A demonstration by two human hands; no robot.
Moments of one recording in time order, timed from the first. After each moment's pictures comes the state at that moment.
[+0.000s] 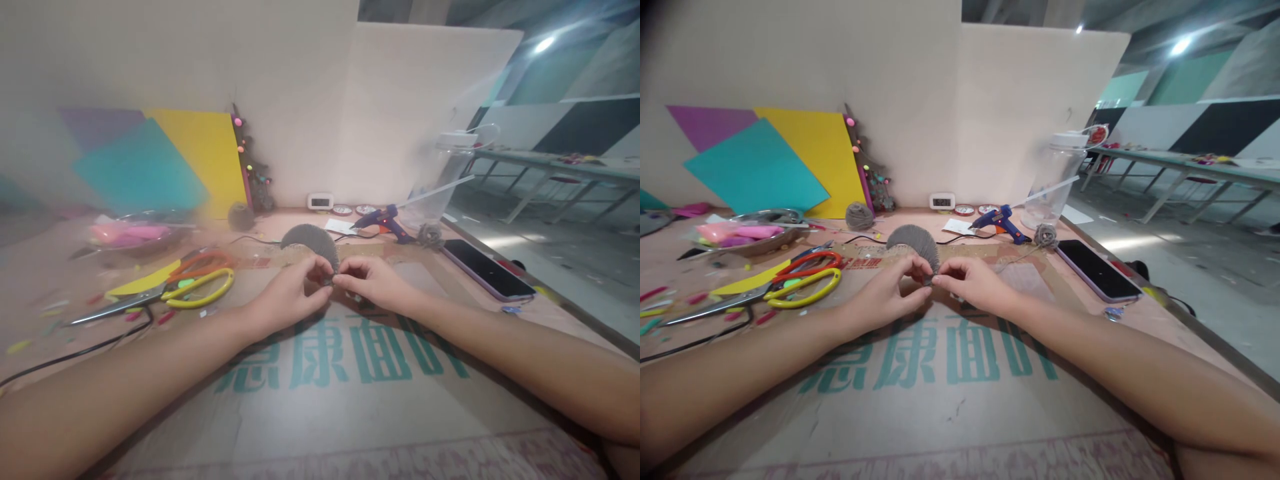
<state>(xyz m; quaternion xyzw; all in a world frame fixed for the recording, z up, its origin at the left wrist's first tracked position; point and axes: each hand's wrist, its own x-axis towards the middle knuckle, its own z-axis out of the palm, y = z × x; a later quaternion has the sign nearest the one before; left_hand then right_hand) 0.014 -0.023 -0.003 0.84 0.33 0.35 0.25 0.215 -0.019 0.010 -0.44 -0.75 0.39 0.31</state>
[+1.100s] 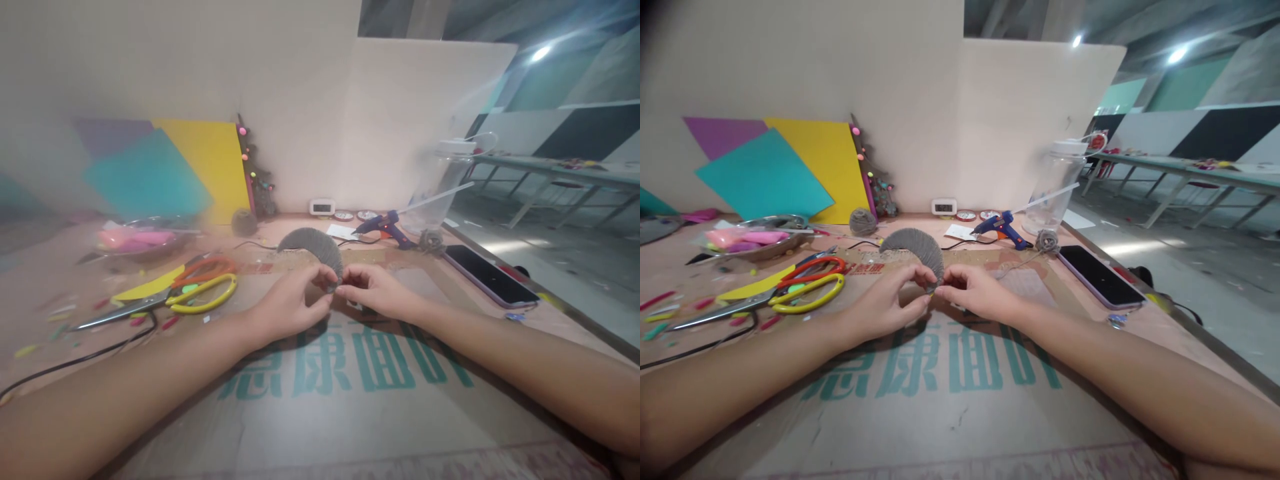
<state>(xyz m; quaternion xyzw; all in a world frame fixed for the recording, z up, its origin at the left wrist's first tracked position) 0.011 -0.027 0.000 0.85 0.32 0.36 0.21 0.218 -0.017 0.005 -0.41 -0.77 0.40 0.28</state>
